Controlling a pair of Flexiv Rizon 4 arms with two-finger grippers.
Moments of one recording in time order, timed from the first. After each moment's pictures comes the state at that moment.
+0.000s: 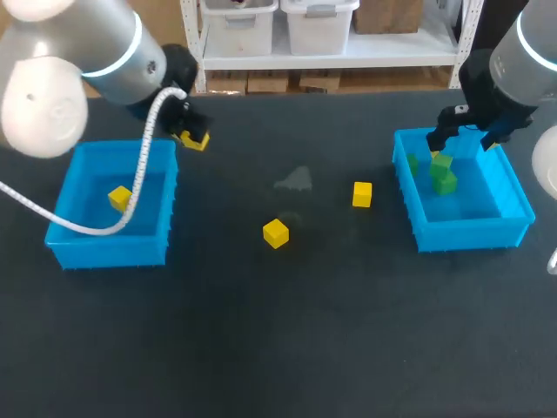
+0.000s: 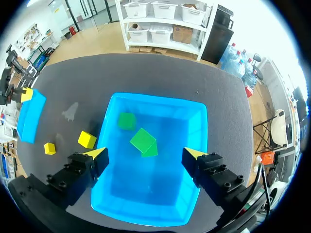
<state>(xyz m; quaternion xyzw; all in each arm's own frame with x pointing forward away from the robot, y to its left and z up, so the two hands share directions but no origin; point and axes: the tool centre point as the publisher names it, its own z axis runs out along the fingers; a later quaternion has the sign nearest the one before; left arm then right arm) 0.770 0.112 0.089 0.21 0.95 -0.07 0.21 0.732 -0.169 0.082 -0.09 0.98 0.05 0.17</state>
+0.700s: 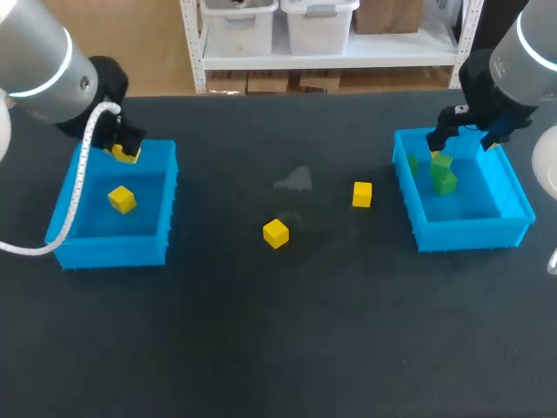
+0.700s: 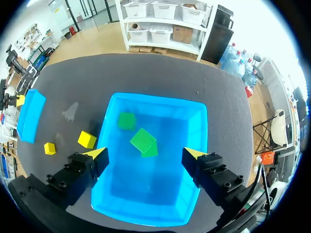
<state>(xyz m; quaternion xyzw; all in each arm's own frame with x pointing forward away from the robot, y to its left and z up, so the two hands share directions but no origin) 0.734 0.210 0.086 0.15 0.97 -0.02 0.21 0.732 -0.169 0.082 -0.09 0.98 0.05 0.17</state>
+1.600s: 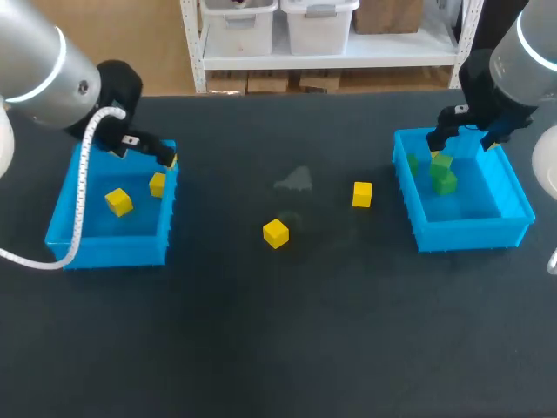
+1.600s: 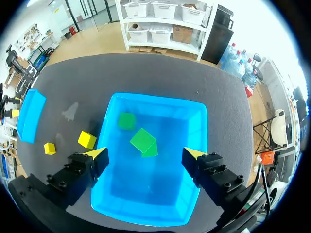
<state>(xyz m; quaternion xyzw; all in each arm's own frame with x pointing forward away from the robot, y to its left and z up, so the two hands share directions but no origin) 0.709 0.159 0.098 0.20 0.95 -0.09 0.21 0.732 -0.169 0.082 -0.09 0.98 0.05 0.17</state>
